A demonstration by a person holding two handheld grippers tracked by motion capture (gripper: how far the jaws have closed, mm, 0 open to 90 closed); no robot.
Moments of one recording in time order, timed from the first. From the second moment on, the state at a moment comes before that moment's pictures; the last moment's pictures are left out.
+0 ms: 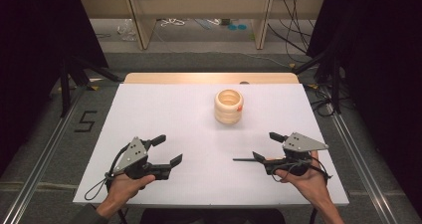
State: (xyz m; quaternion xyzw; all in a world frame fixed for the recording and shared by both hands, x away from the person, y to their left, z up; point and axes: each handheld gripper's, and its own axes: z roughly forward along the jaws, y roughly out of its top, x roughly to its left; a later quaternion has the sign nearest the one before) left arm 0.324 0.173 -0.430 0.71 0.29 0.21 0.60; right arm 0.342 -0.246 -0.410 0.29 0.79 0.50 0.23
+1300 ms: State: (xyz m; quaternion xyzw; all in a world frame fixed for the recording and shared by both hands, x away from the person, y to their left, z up) left arm 0.325 0.175 -0.429 0.72 0.28 0.22 0.60; right arm 0.403 -0.235 -0.431 0.24 0.93 0.24 0.15
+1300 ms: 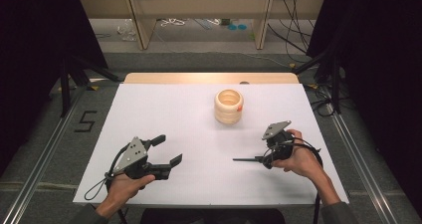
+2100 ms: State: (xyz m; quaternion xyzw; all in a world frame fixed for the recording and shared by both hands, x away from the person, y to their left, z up) left arm 0.325 0.174 -0.430 0.72 0.29 0.22 0.60; right arm 0.411 -0.223 -0.439 0.22 0.95 0.18 0.10
